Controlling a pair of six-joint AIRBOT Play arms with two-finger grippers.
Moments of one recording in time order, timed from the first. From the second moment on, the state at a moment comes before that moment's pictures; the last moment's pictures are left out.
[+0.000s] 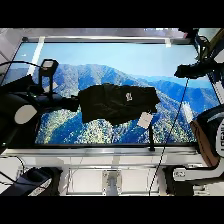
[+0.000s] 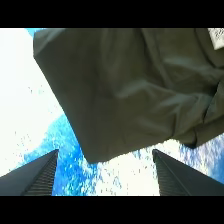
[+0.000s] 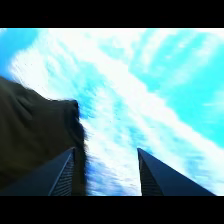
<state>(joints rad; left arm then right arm) -0.49 -0.82 1.06 1.65 -1.09 -1.83 -0.24 -1.53 1.65 -1.21 1.24 1.34</state>
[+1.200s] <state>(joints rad) -0.48 -0.82 1.06 1.66 -1.06 -1.91 -0.25 -2.04 1.63 -0.84 1.51 1.27</state>
